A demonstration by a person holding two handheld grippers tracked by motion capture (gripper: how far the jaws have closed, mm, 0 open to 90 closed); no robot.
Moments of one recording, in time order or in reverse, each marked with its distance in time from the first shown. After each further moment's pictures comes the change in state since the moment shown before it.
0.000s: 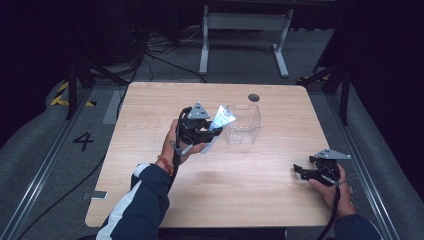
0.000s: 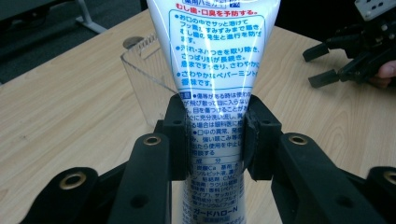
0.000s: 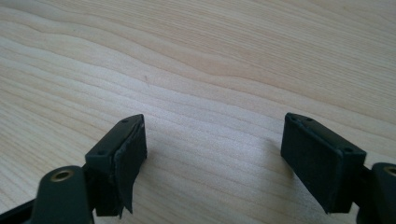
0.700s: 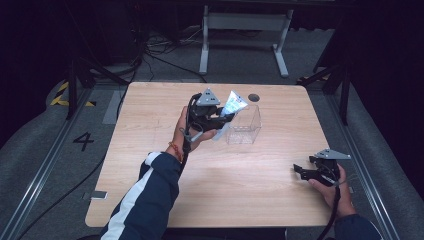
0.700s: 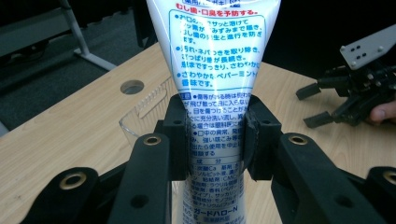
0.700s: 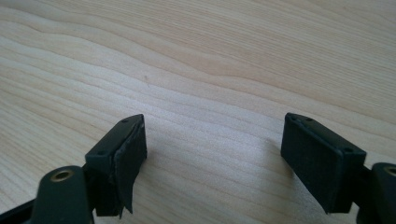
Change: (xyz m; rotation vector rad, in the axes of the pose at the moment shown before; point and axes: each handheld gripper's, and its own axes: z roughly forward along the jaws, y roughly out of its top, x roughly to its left) left arm 0.003 0.040 0.019 -0.097 -0.019 0.019; right arm 0.000 0.000 0.000 0.000 0.000 0.000
